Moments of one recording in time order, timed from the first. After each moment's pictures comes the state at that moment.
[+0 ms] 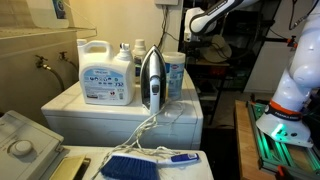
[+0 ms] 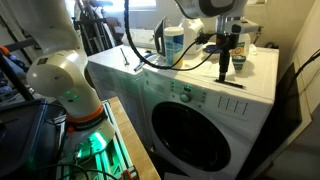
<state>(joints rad) -0.22 0.09 -0.10 -2.12 -0.11 2.21 0.65</state>
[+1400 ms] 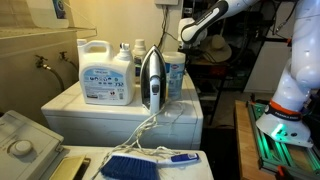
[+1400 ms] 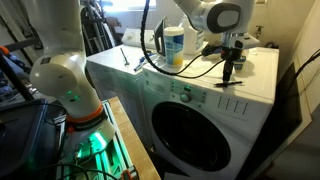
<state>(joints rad) -0.15 0.26 -0.16 -2.02 -0.01 2.30 0.69</state>
